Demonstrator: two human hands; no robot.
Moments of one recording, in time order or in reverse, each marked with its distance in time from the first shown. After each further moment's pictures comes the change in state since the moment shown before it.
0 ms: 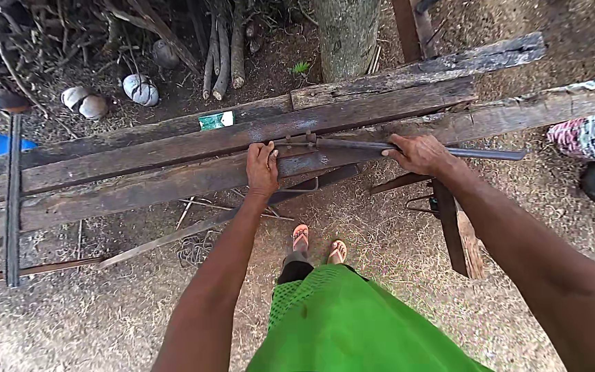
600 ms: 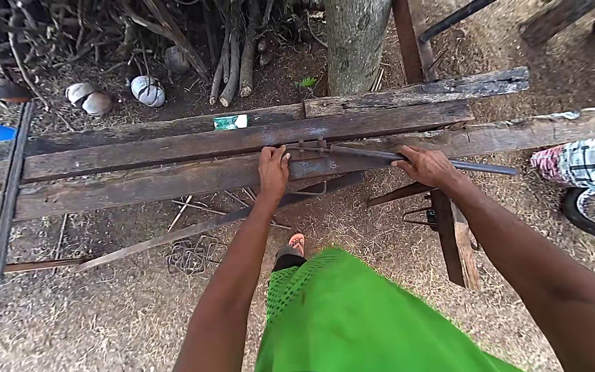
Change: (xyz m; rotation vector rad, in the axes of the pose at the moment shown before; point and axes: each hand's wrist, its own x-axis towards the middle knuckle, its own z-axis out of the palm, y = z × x) left_hand 0.003 0.015 -0.008 -0.003 -0.077 -0.161; right_hand -0.011 -0.004 -0.005 -0.029 0.021 0.072
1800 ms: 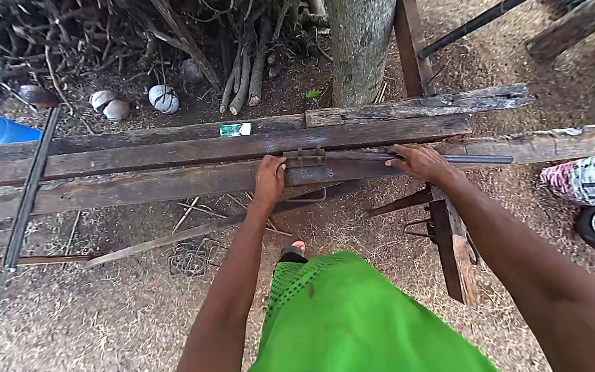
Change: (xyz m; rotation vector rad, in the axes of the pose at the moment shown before) left_hand -0.005 0.007 -0.029 -0.062 -0.105 0.027; right_hand 0.033 0.009 -0.019 0.047 -0.035 -0.043
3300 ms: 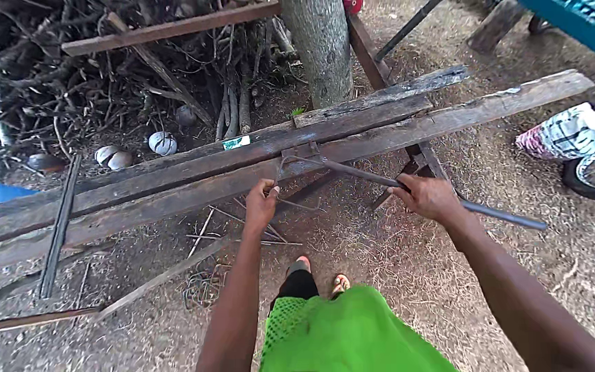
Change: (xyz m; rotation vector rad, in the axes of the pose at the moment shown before) left_hand -0.096 0.037 -0.082 -0.257 -0.194 -0.307; right_hand -0.191 -0.144 0.024 0.043 0.225 0.270
